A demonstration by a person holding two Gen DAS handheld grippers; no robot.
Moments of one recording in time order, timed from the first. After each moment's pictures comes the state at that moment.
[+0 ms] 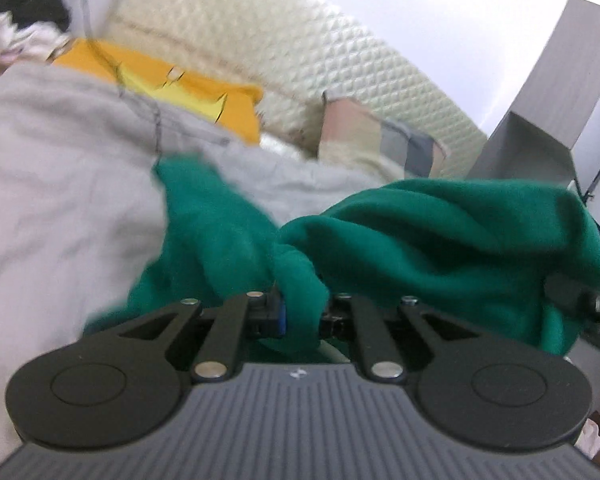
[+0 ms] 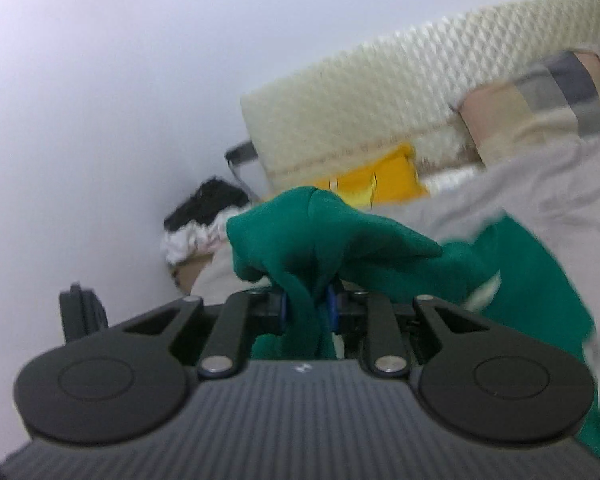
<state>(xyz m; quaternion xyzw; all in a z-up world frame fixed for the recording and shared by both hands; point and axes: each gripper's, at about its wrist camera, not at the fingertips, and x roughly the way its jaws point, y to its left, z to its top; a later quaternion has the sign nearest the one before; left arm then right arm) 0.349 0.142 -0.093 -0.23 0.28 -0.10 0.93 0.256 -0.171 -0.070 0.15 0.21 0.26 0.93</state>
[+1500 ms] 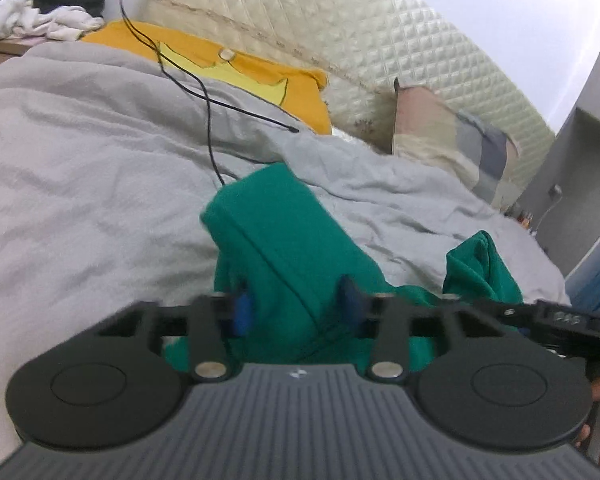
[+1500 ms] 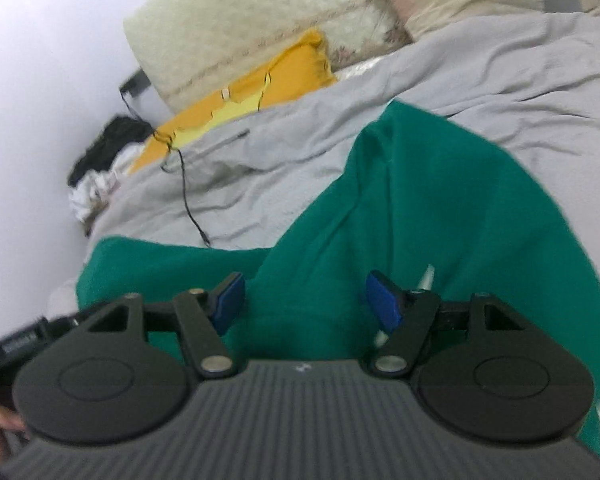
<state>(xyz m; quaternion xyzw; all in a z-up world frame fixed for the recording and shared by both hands) 0.492 0.171 -0.155 -0.21 0.30 -0.03 0.93 0.506 -0.202 -0.202 0.14 0.36 0.20 0.90</state>
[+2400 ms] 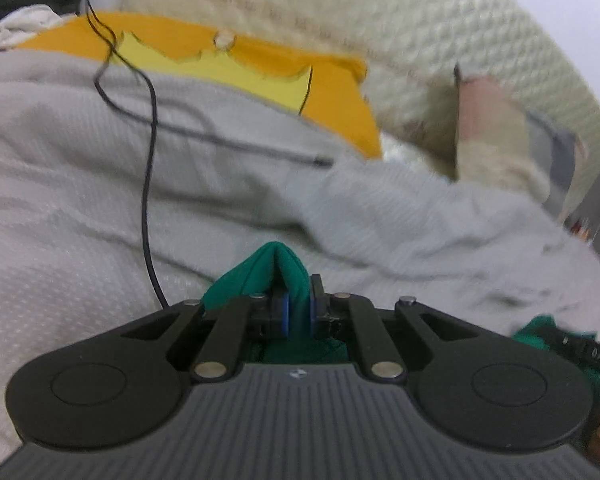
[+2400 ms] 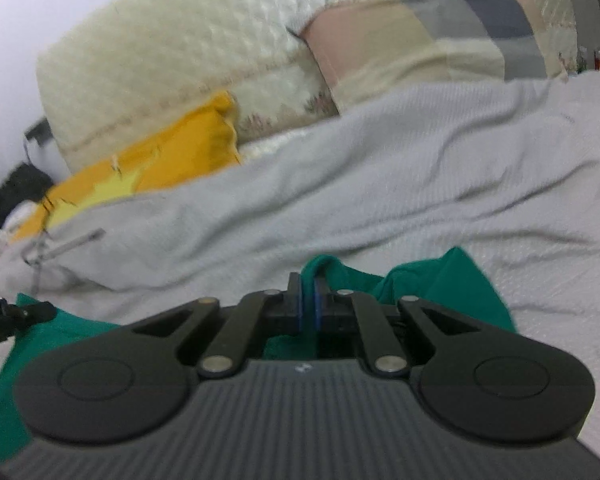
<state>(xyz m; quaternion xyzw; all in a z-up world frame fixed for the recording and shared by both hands) 0.735 0.172 -0.218 -0.18 0.33 0.02 0.93 0.656 -0.234 -0.245 0.11 0.28 0.08 0.95</state>
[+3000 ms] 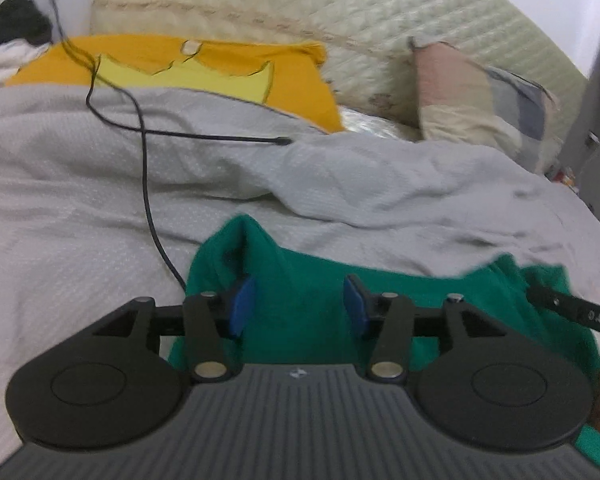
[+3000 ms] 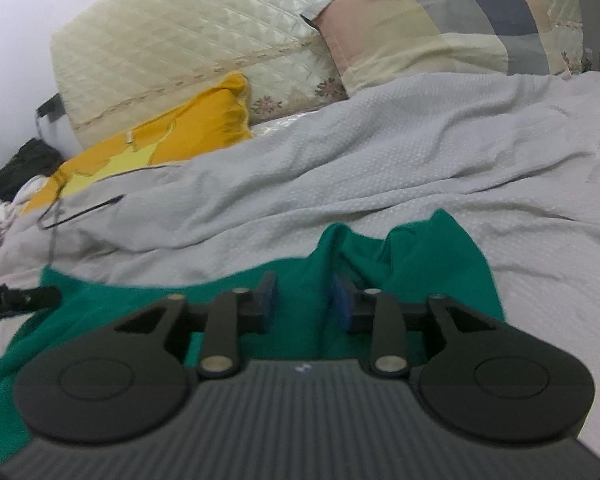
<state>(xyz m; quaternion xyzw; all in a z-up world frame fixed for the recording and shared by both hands) 0.665 0.148 -0.176 -0.11 0.34 -0.03 0.93 0.591 -0.236 -0.221 0.09 0.28 0.11 0.95</state>
